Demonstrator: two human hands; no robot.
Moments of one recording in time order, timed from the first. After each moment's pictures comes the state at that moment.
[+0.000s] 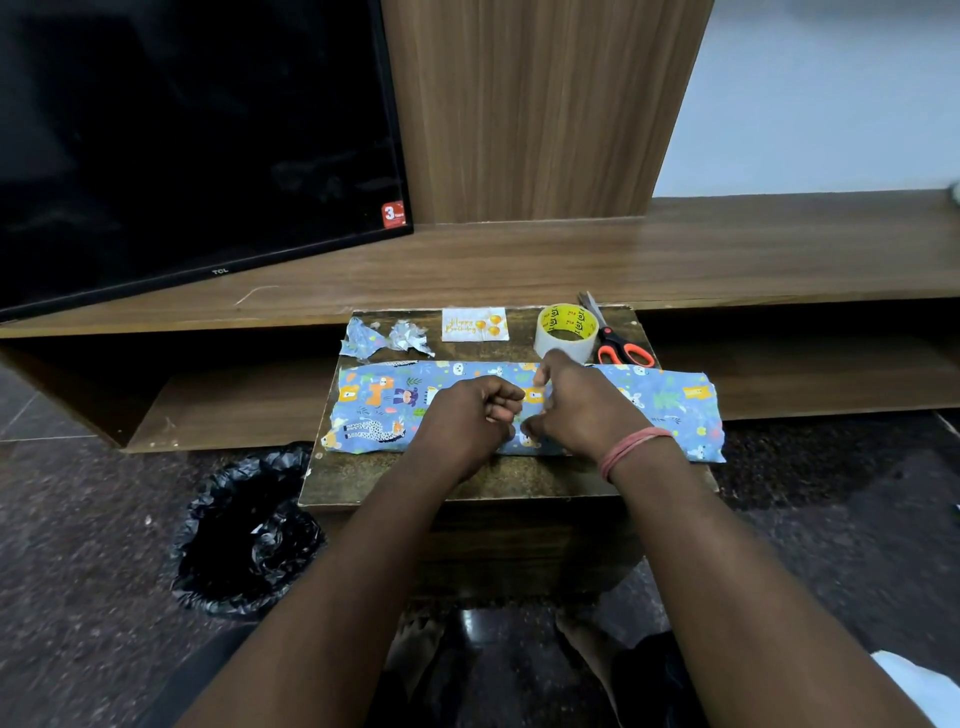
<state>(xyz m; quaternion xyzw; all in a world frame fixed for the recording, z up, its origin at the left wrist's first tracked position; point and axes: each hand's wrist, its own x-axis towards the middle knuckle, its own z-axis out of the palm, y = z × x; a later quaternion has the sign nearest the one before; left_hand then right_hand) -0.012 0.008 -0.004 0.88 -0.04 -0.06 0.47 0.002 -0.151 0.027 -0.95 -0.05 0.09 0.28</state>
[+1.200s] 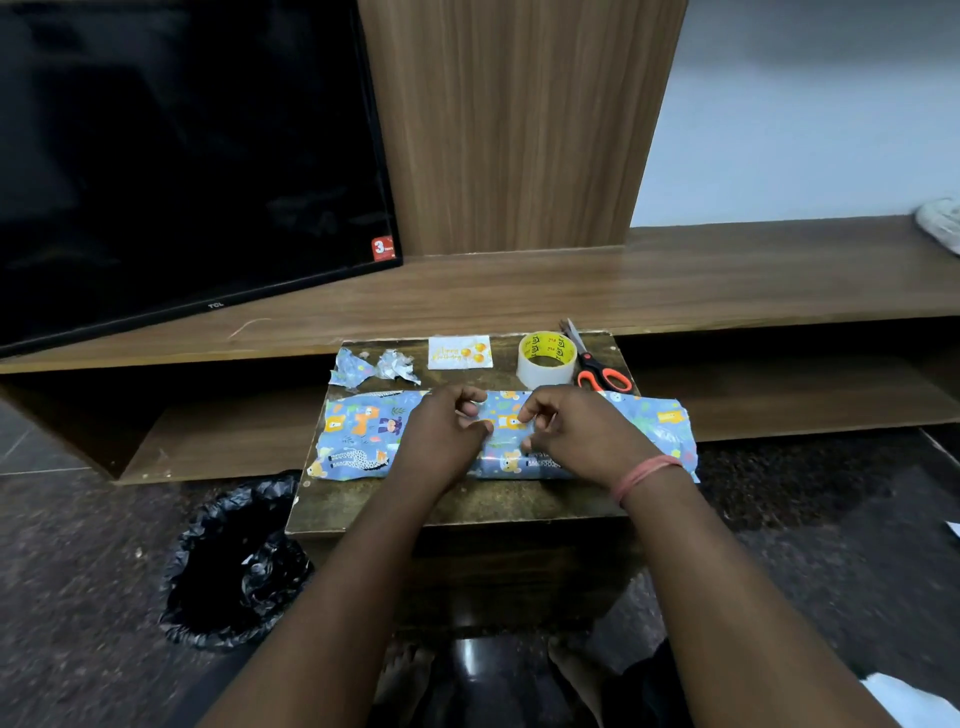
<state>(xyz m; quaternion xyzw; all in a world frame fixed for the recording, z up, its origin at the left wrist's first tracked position) -0.012 0.003 0.010 0.87 0.03 0.02 0.48 -0.002 -0.186 0.025 -0.93 -0.11 0.05 0.34</state>
